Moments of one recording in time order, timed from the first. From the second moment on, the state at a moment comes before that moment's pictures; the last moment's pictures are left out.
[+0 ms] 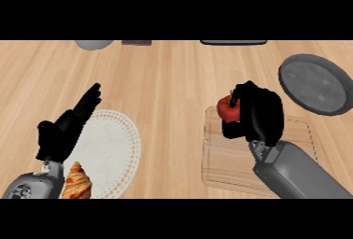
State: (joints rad) left arm -0.13 0.29 -0.11 -1.60 0.03 -0.03 0.20; right arm -0.52 -0.37 0.59 -1.59 0.92 -0.10 1.02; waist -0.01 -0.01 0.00
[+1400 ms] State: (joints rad) left arm -0.17 0.24 -0.09 -1.58 -0.02 -0.07 0.21; right arm -0.58 -0.47 -0.04 -0.90 0.77 -0.61 0.31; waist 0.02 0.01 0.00
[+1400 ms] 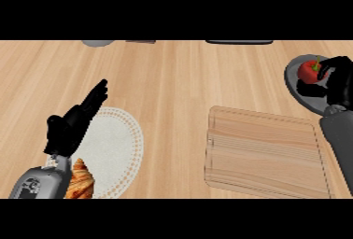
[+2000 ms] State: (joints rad) left arm -0.16 0.23 -0.08 -1.59 -0.02 -0.10 0.20; right arm -0.76 -0.57 -0.24 -0.40 0.64 -0.70 -0.11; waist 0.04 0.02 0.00
